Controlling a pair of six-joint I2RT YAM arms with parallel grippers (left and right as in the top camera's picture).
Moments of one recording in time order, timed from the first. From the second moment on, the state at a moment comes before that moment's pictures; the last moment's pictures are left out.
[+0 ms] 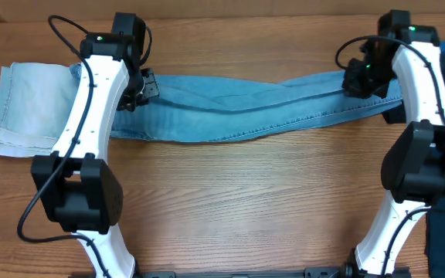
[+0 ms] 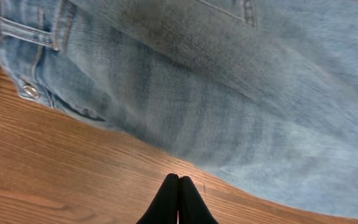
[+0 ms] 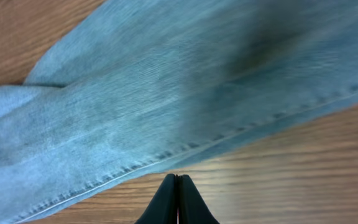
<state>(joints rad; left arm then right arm) -0.10 1.99 1.85 -1.28 -0.11 -0.41 -0.13 2.17 1.95 -1.26 -0.20 0.18</state>
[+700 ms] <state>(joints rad) -0.10 2.19 1.85 -1.13 -0.11 -0.41 -0.08 2.17 1.65 -0.91 -0.20 0.17</state>
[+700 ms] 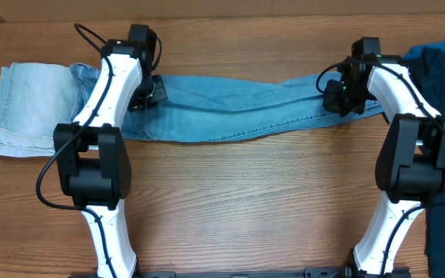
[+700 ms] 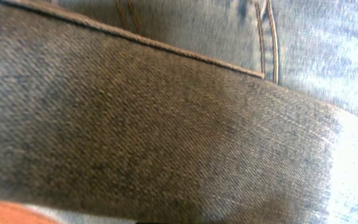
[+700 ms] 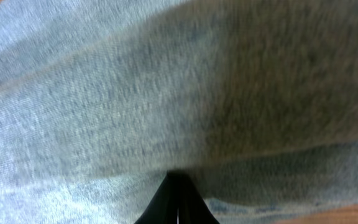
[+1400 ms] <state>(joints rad) -0.09 2.20 1.84 -0.80 -0.17 -0.34 -0.08 2.17 1.64 -0.49 -0.20 0.21</state>
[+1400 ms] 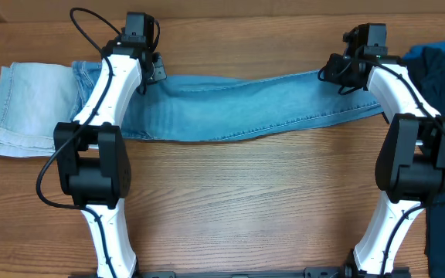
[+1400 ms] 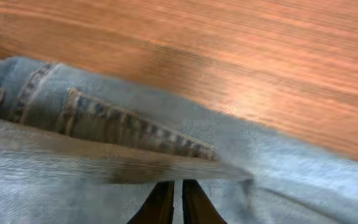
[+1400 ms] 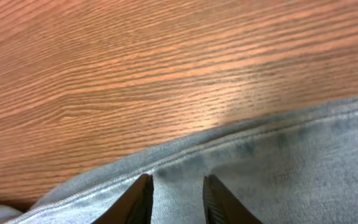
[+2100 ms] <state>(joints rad) -0.22 2.20 2.15 -1.34 0.00 -0.26 0.00 2.17 1.89 -0.96 -0.21 0.15</state>
